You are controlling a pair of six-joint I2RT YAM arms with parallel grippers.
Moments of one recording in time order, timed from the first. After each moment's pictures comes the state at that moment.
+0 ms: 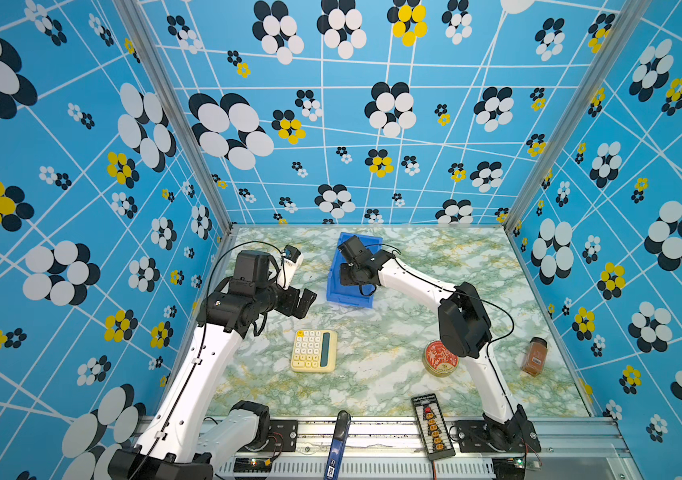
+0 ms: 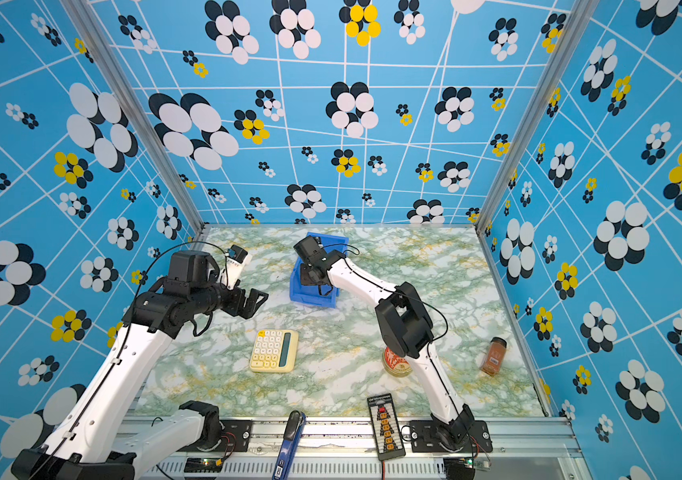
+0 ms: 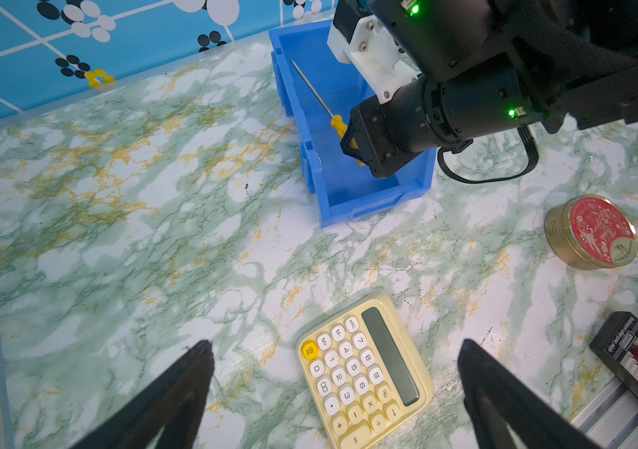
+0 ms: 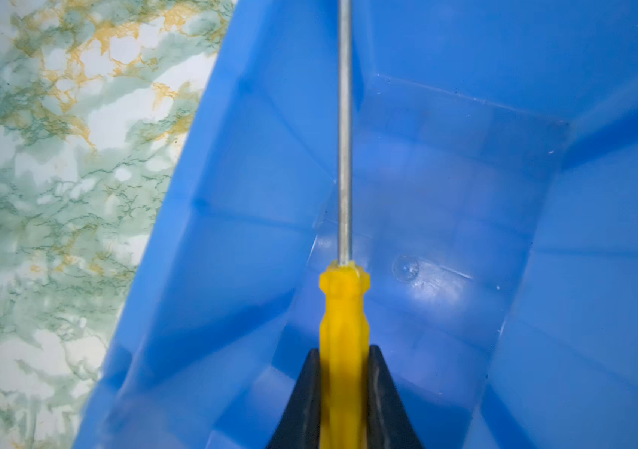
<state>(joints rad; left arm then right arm) -0.20 1.06 1.16 -0.87 0.29 0.16 0.75 2.30 2.00 -0.67 0.15 0.57</state>
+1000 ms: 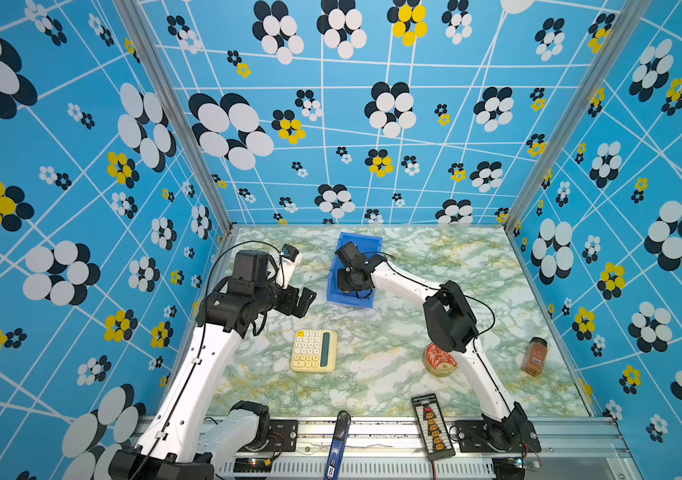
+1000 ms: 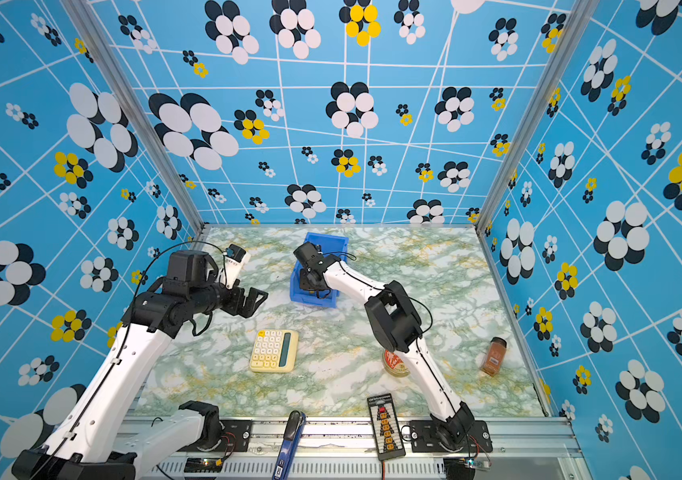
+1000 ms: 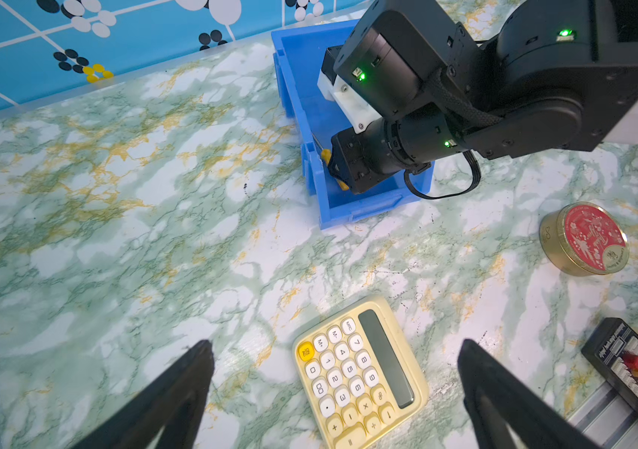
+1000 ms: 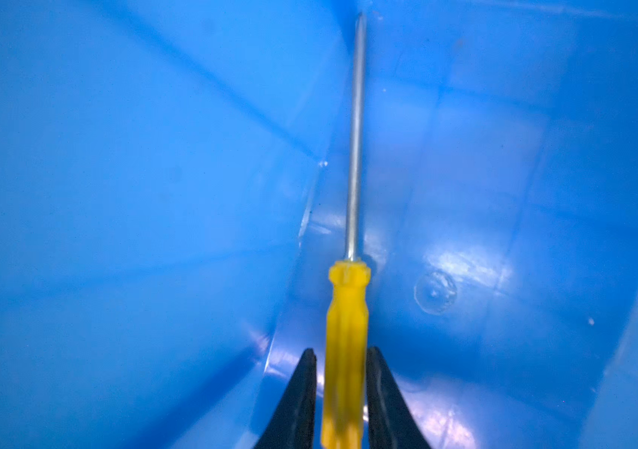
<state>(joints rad) -0.19 1.06 1.16 -0.86 0.30 0.14 0.74 2.44 2.09 -0.67 0.09 0.63</state>
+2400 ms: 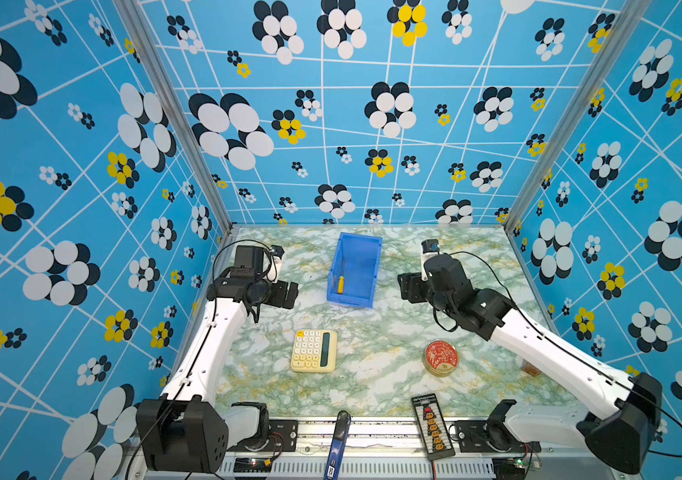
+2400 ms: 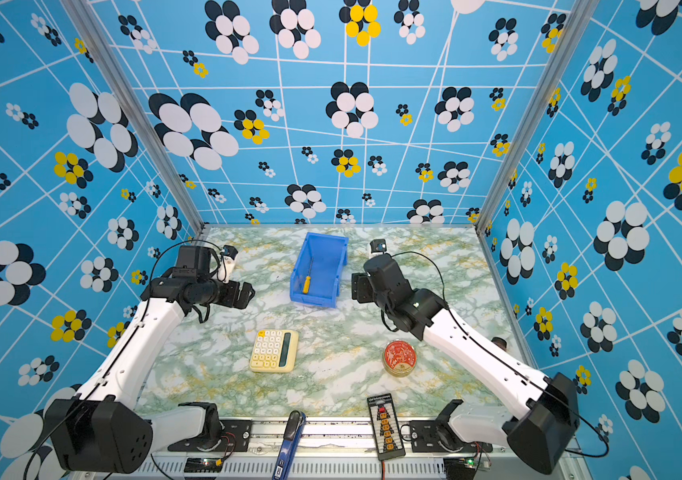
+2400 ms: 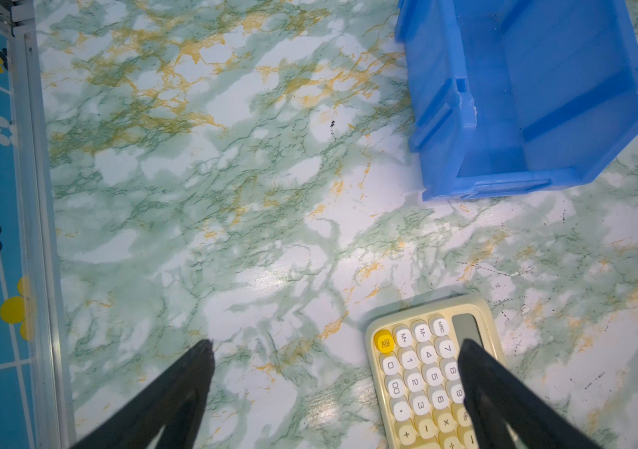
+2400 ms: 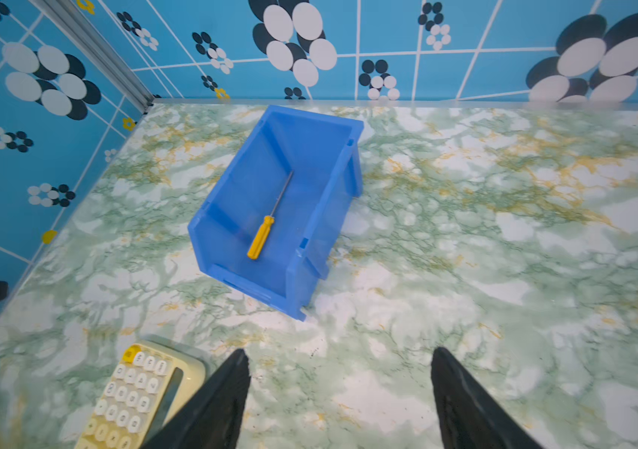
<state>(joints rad) -0.04 1.24 1.12 -0.82 0.16 0.16 0.72 1.20 1.05 -0.46 0.36 0.39</state>
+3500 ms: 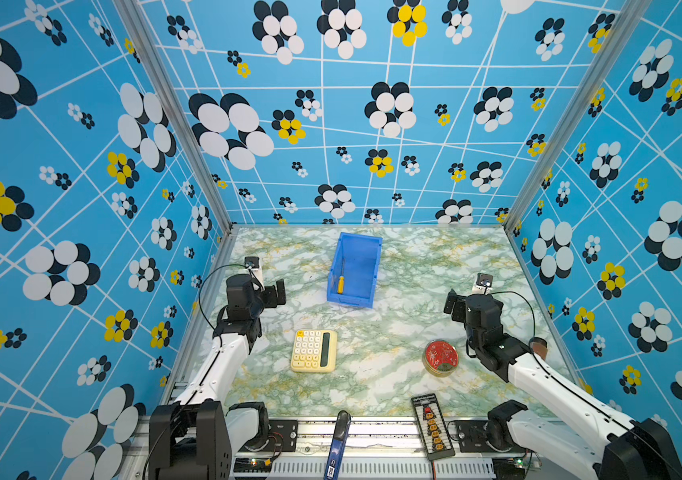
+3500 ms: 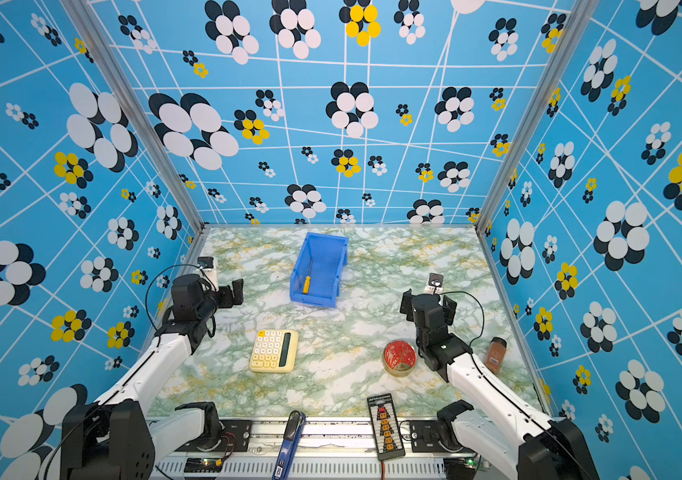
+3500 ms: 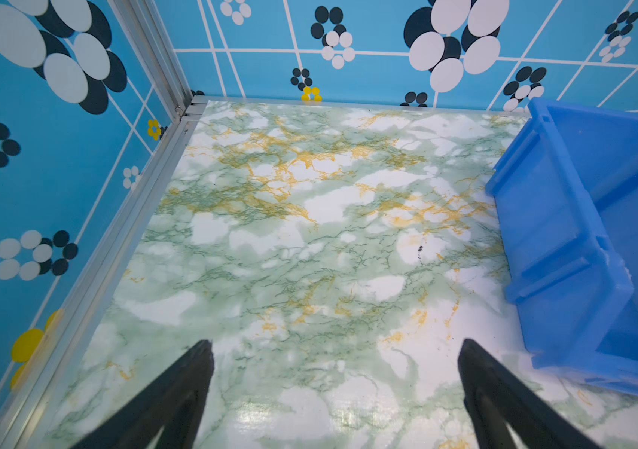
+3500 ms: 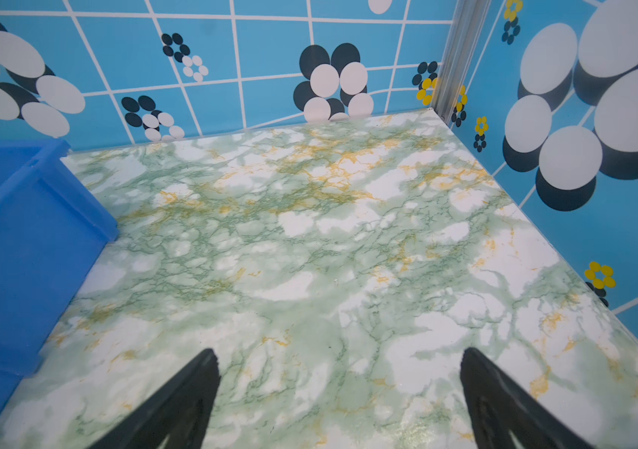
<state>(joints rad) 0.07 1.14 0.52 0.16 0.10 -0.02 0.40 0.97 0.46 0.03 0.60 0.28</state>
